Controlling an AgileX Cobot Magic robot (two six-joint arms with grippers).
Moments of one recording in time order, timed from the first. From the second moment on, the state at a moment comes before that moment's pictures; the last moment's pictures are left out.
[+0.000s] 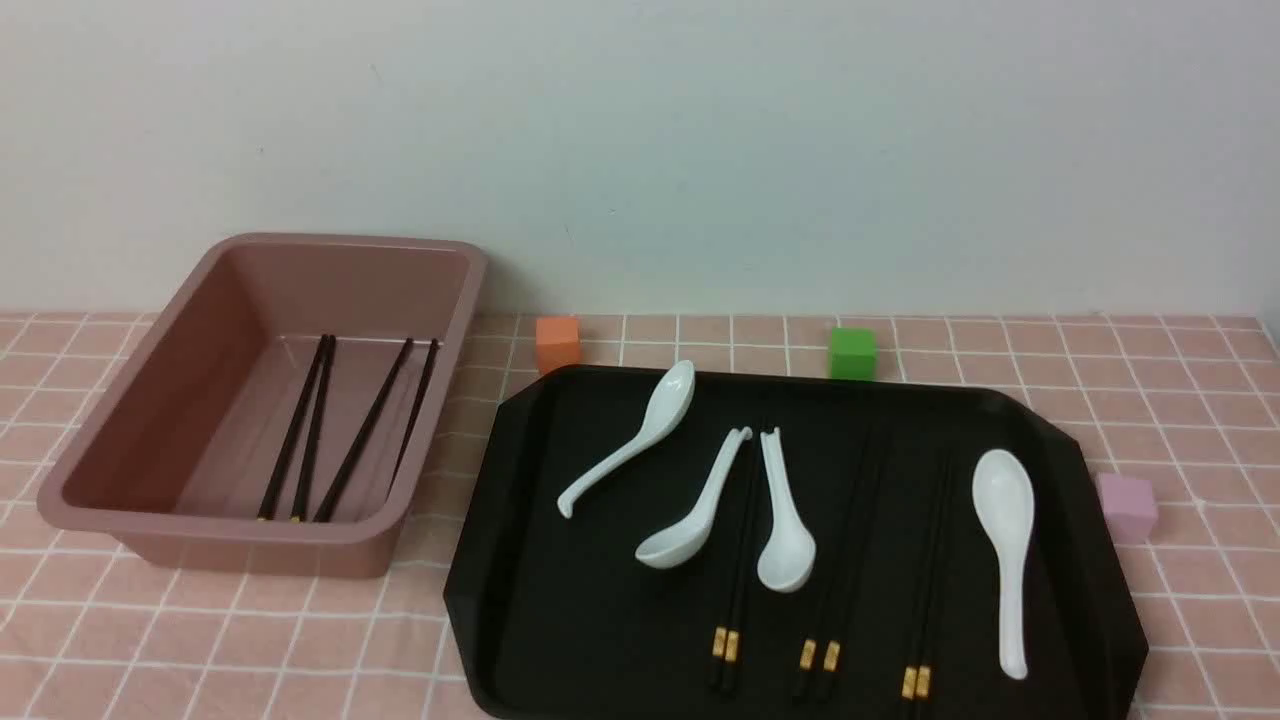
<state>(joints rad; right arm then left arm) -0.01 -0.01 0.01 -0.02 0.39 0.05 0.05 -0.01 0.03 -0.19 0.39 -0.15</state>
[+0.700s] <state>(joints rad) -0.01 -0.01 0.01 -0.02 0.39 0.05 0.05 -0.01 0.03 -0.19 0.39 -0.15</state>
